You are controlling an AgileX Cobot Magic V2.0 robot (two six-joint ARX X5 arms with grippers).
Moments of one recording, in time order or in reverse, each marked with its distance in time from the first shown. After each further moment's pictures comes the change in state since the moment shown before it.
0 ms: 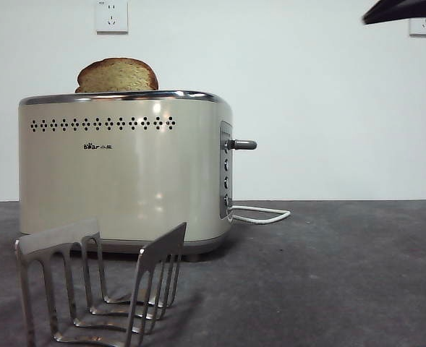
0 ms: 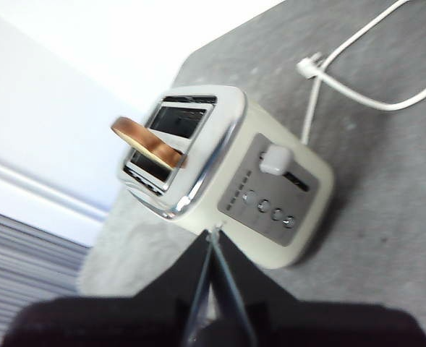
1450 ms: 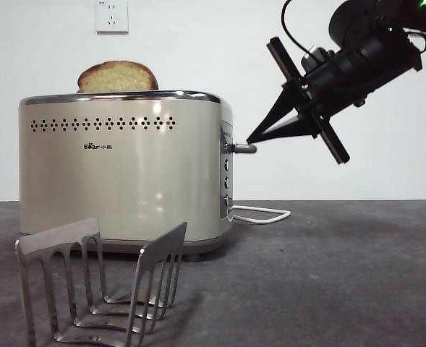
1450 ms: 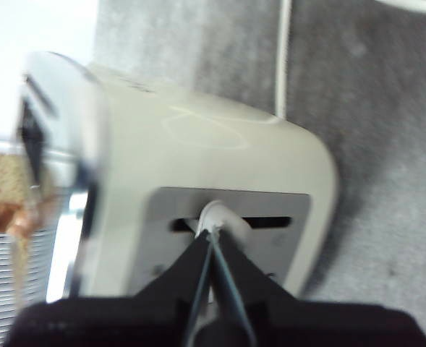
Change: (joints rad) left arm 0.000 -0.243 -0.285 -0.005 0.131 -0.286; right arm 0.228 0.755 0.393 0.036 0.077 0.079
